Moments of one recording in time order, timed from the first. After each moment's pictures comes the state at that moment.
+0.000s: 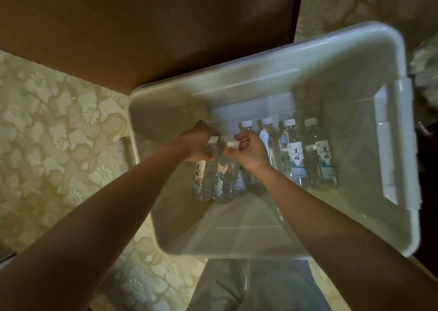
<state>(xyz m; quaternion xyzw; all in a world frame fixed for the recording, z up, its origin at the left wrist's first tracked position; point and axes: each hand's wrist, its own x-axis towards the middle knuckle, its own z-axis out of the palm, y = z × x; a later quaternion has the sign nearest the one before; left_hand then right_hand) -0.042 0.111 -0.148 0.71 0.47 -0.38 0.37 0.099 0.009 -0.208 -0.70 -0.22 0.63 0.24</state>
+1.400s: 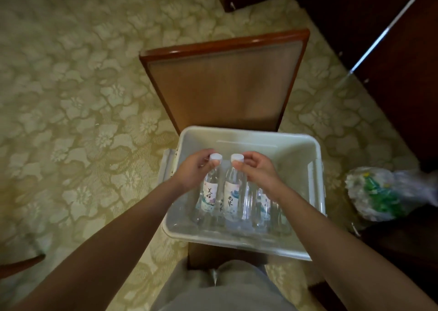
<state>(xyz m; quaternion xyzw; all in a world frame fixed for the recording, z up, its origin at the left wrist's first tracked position) -0.056 0.024 0.045 0.61 0.60 0.19 0.48 0.149 0.016 0.026 -0.59 -0.36 0.65 0.31</state>
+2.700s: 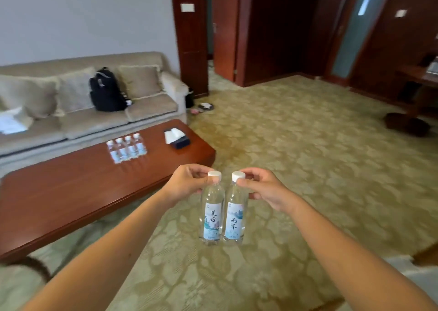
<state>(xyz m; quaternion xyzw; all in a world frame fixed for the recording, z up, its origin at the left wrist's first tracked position) -0.304 -0.583 0.245 0.14 0.77 0.59 0.18 -0.251 -0.353 0.228 -0.07 -0.73 0.68 -0.07</state>
